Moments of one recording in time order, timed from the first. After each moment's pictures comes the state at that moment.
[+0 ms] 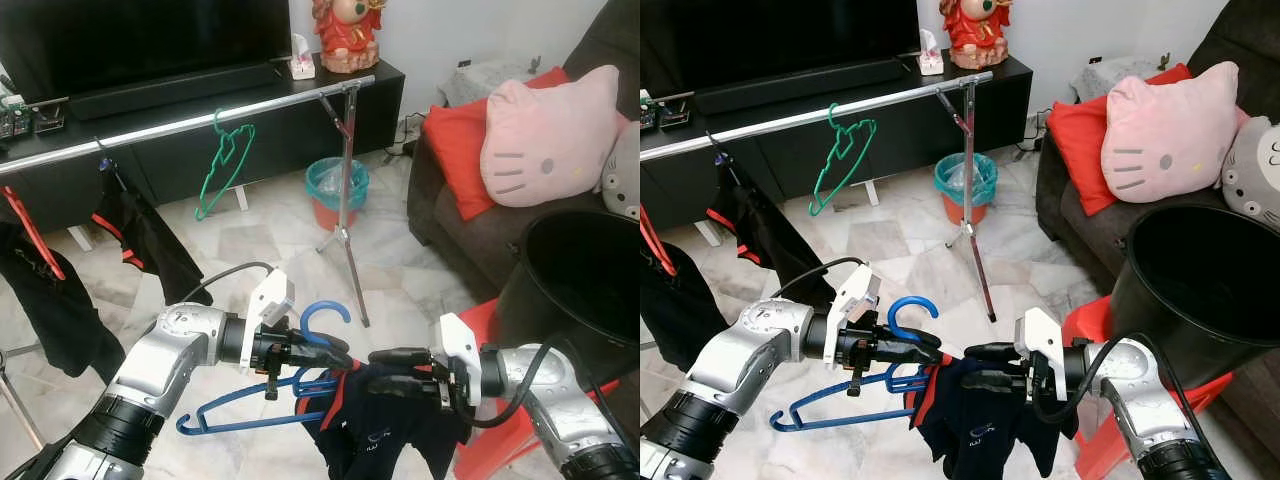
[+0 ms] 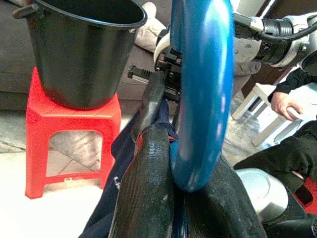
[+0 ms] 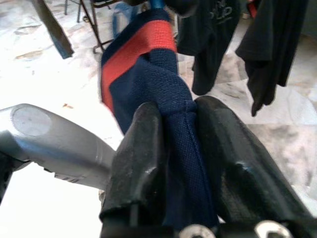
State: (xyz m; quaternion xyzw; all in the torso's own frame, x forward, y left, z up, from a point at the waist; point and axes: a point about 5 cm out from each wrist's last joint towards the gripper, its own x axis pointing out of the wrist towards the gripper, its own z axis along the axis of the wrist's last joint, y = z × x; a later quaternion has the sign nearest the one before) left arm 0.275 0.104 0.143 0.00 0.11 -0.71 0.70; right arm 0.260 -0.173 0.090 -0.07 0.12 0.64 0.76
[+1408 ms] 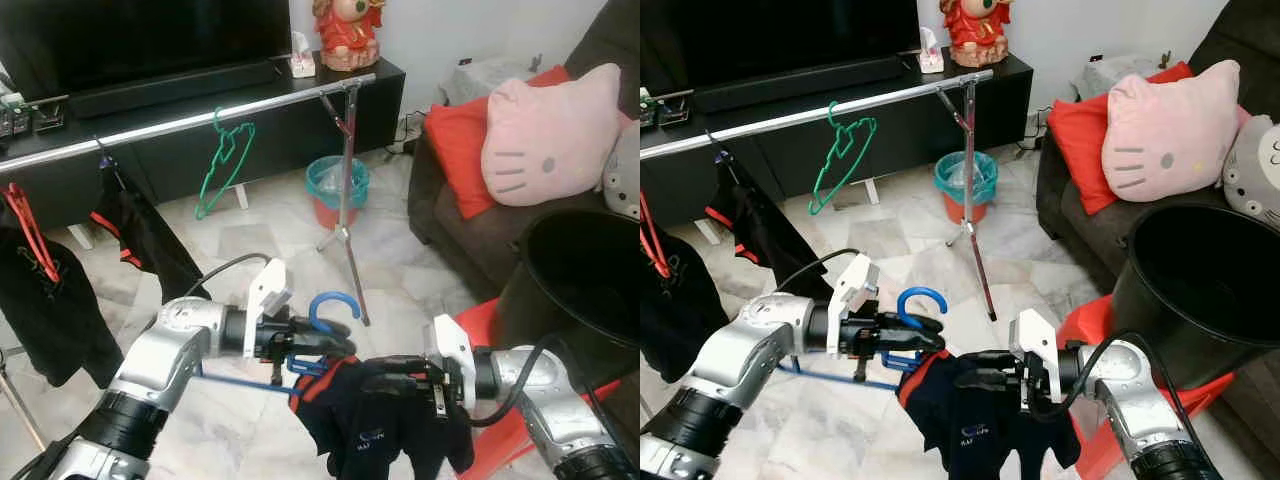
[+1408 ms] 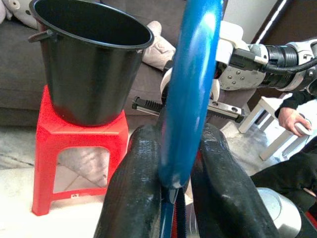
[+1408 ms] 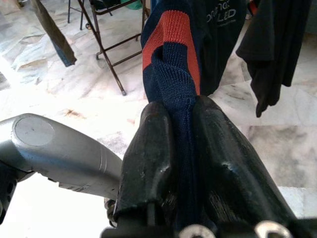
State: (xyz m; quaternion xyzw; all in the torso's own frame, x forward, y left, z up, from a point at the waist) left arm 0.281 0.099 0.151 -0.01 0.09 -0.69 0.71; right arm 0.260 -0.166 0.088 -0.05 0.12 0.64 0.76
